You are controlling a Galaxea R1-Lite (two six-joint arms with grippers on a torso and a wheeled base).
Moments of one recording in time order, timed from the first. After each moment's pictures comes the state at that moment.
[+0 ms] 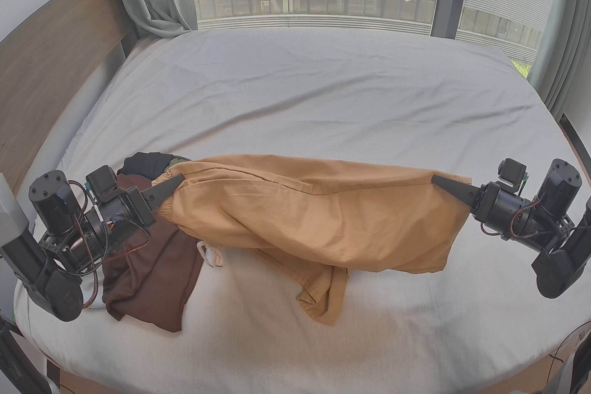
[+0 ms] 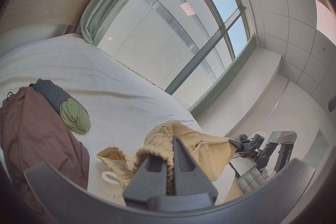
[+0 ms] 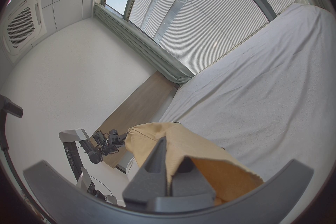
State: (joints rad) left arm -0.11 1.88 -0.39 -1.55 -0.56 -0.57; right arm 0.16 1.88 -0.41 -1.54 0.71 0.64
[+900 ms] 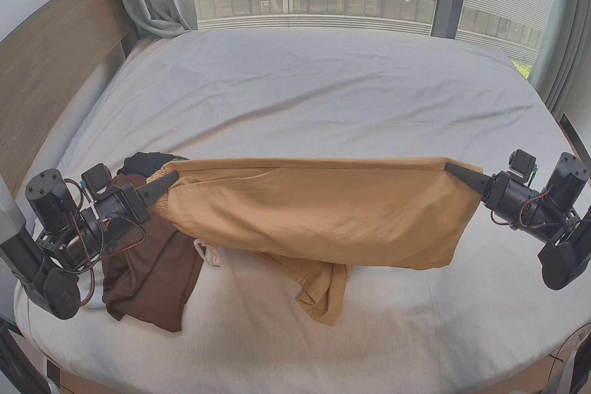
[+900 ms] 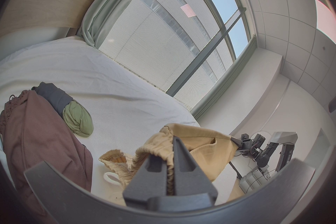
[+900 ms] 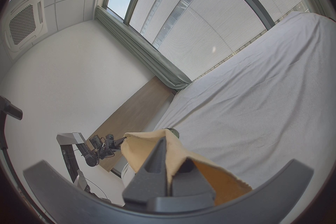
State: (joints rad) left arm -0.09 1.88 -0.39 -1.55 -0.56 -0.57; right arm 0.09 1.87 -0.44 -1.54 0.73 0.64
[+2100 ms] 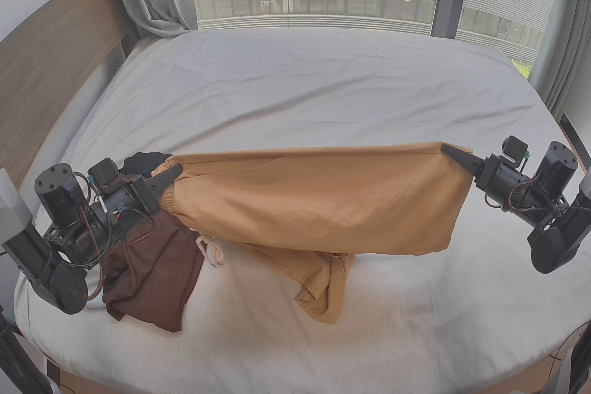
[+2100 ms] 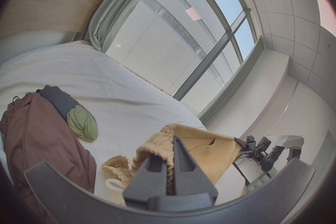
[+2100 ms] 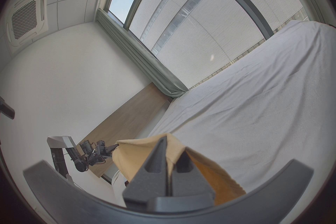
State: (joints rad) left arm -0.13 1.90 -0.44 -1.51 -0.44 -0.57; right arm 0.08 1.96 -0.58 -1.54 0.68 0.63
